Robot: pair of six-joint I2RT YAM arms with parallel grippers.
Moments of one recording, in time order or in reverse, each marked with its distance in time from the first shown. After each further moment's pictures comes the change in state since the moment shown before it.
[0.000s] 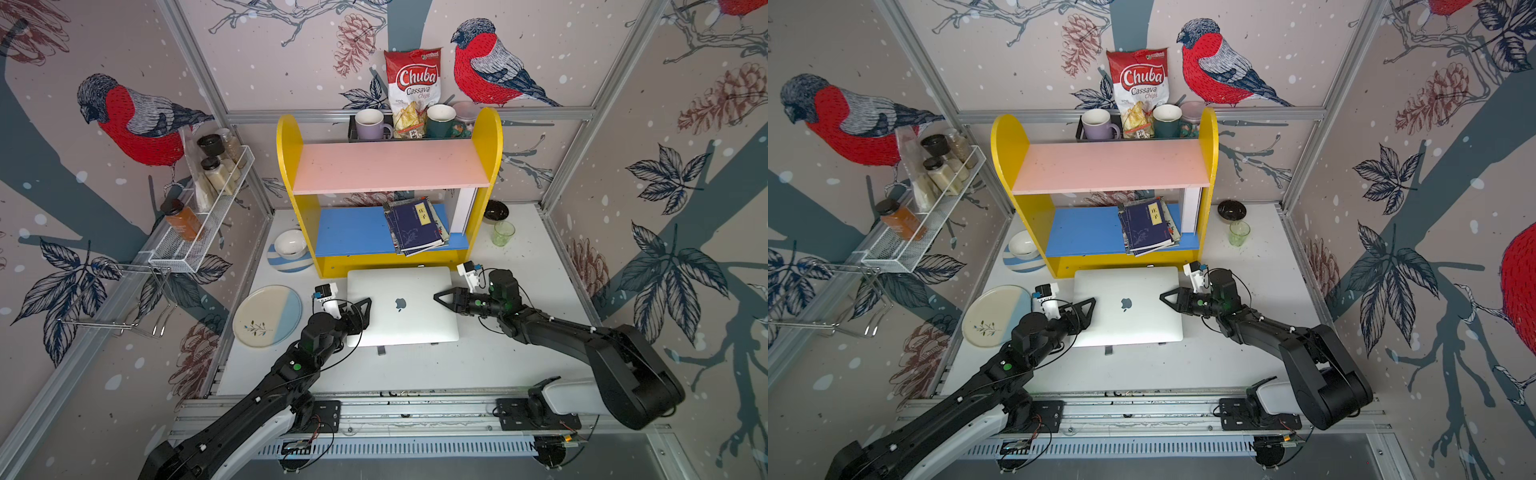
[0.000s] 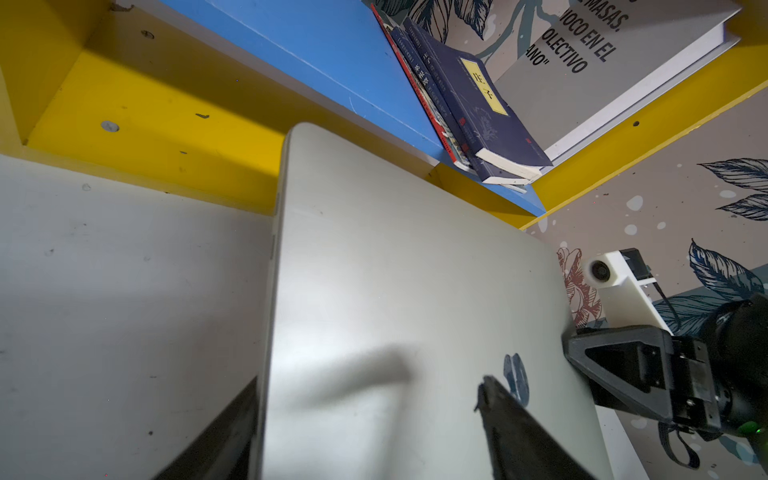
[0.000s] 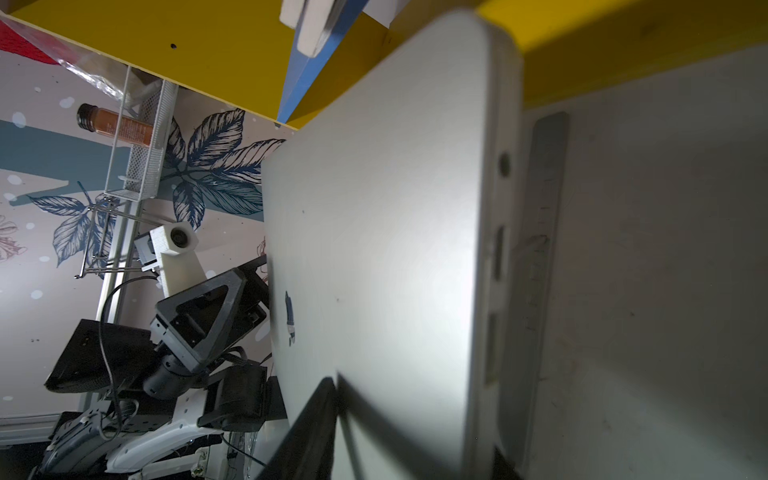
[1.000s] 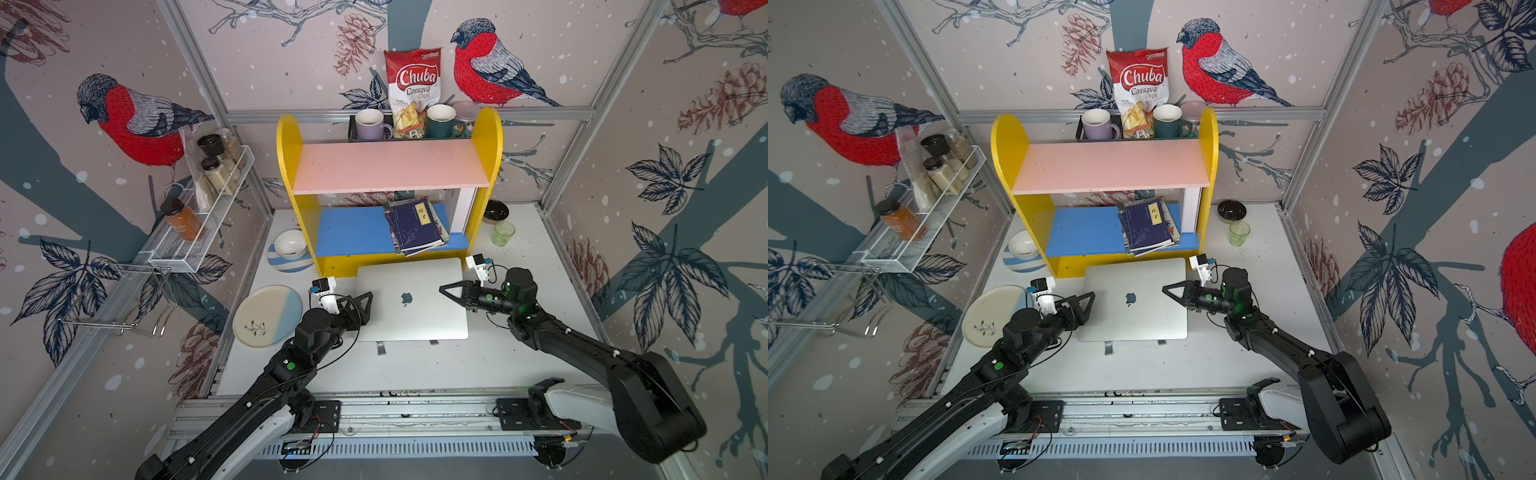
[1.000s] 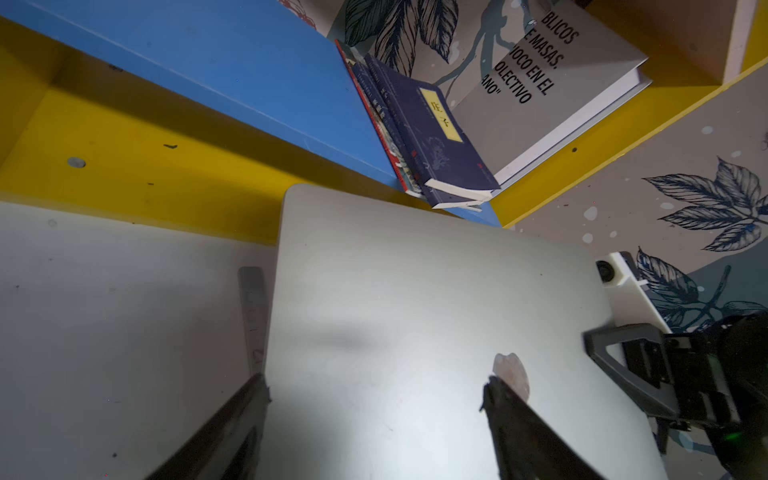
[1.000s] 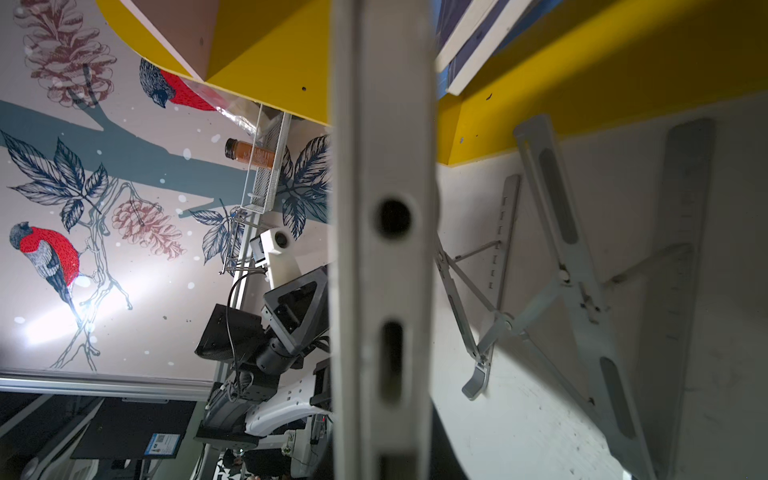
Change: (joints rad) left arm 0.000 -0.062 0.108 -0.103 0.014 -0.009; right arm -0.051 -0.164 -0.014 0.101 -0.135 0.282
